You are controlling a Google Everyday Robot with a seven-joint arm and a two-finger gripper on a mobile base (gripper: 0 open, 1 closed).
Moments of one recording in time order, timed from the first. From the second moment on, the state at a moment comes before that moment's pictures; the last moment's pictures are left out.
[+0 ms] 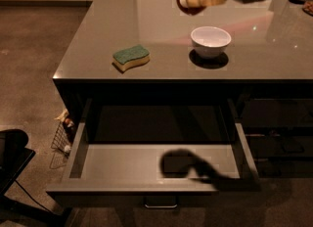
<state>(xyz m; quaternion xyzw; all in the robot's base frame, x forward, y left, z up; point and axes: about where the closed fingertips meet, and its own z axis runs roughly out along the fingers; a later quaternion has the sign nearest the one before) 0.645 -0.110 1.063 -0.42 0.69 0.27 0.52</state>
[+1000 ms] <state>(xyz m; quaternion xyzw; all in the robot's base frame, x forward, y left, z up) 0.689 -0.094 1.056 -0.38 0.72 0.25 0.53</state>
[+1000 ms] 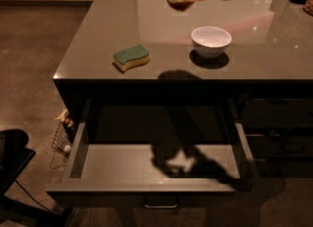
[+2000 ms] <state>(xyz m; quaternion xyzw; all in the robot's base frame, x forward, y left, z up) 0.808 0.005 0.977 -0.39 0.79 0.17 0.45</state>
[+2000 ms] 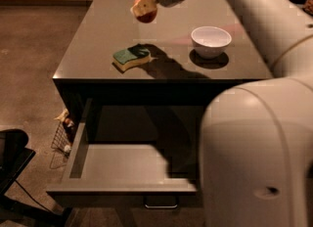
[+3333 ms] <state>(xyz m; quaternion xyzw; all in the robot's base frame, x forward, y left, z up) 0.865 0.061 0.872 -0.39 0.82 0.14 0.40</state>
